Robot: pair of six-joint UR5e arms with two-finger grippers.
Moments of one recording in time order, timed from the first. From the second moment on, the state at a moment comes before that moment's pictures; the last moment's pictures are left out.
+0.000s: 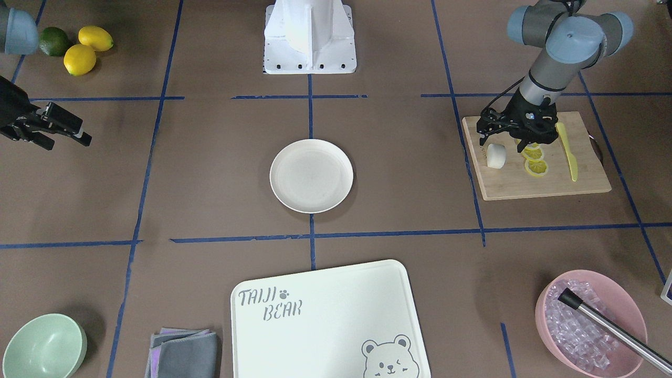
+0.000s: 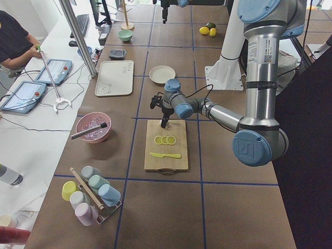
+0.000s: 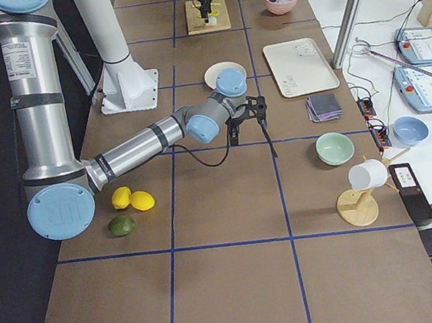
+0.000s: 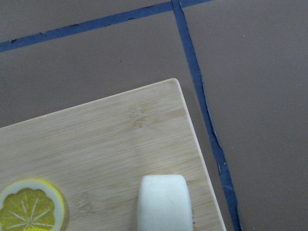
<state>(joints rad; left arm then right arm) -0.70 -1.53 -1.87 -2.05 -1.93 -0.82 1.08 -1.59 1.91 -1.19 2.43 0.94</state>
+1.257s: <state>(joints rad) -0.69 -1.57 -1.83 -2.05 -1.92 -0.82 1.08 -1.59 1.91 -1.19 2.41 0.94</state>
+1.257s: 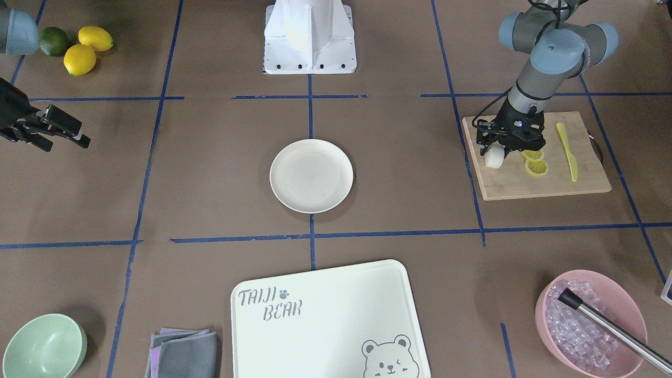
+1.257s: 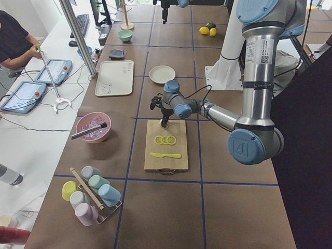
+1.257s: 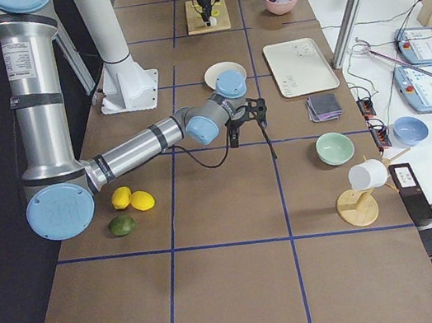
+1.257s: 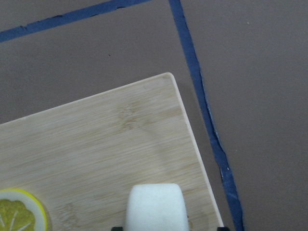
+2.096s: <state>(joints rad) -0.69 -1.68 -1.94 -2.03 -1.93 -0.97 1.08 -1.59 1.91 -1.18 2.41 0.94</state>
